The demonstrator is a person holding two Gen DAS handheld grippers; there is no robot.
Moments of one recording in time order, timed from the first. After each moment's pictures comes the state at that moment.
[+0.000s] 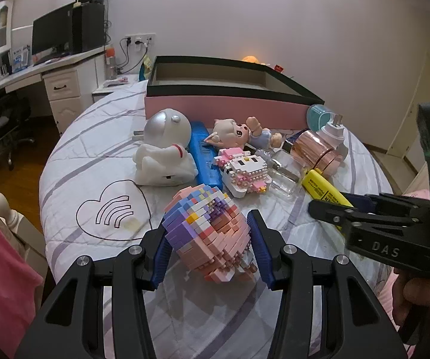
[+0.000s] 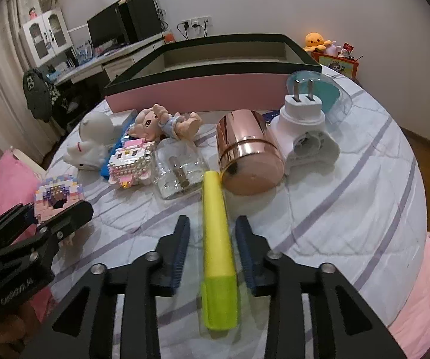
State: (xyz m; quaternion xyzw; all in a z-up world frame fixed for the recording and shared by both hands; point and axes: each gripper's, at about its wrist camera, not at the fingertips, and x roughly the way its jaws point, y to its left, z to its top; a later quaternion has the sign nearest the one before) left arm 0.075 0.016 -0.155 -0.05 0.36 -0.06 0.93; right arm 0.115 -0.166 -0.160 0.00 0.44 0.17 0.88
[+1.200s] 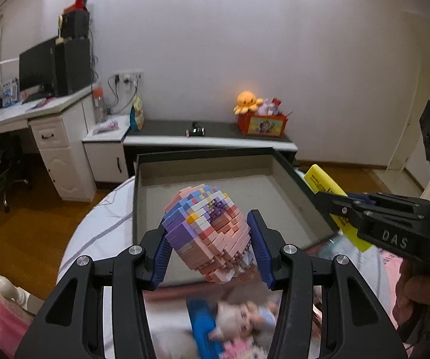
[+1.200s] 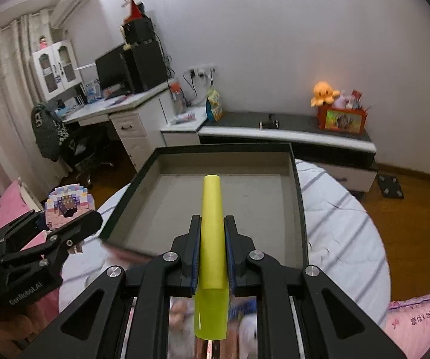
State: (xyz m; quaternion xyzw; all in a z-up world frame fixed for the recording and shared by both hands) left arm 0.253 0.015 -0.048 -0.03 0.32 -0.07 0.94; right arm 0.266 -0.169 -0.044 0.03 0.37 0.19 0.91
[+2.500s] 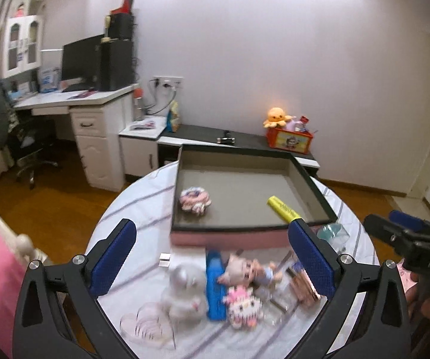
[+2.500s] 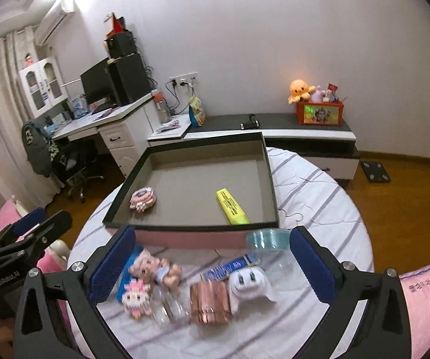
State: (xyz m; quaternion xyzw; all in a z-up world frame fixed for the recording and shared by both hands) left arm 0.129 0.026 -0.035 -0.07 0.28 0.02 0.96; right arm 0.169 -0.213 -0.028 0.05 0.33 0.15 0.93
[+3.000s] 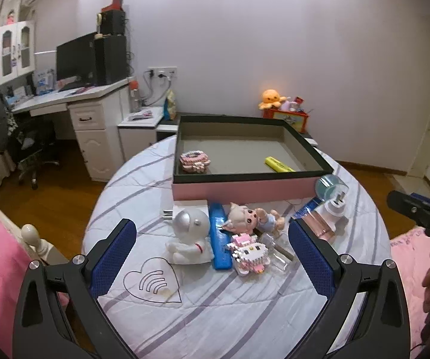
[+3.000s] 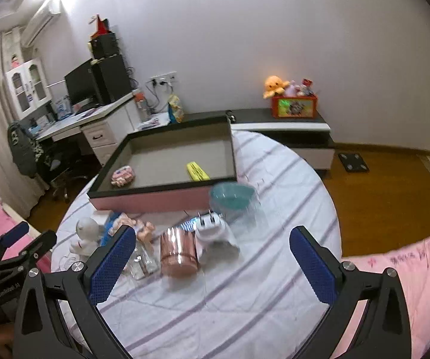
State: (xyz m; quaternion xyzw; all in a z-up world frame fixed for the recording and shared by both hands) left arm 0.092 0.018 -0.068 -0.03 0.31 0.00 0.95; right arm 0.115 -0.243 -0.054 0.06 0.34 0.09 0.93
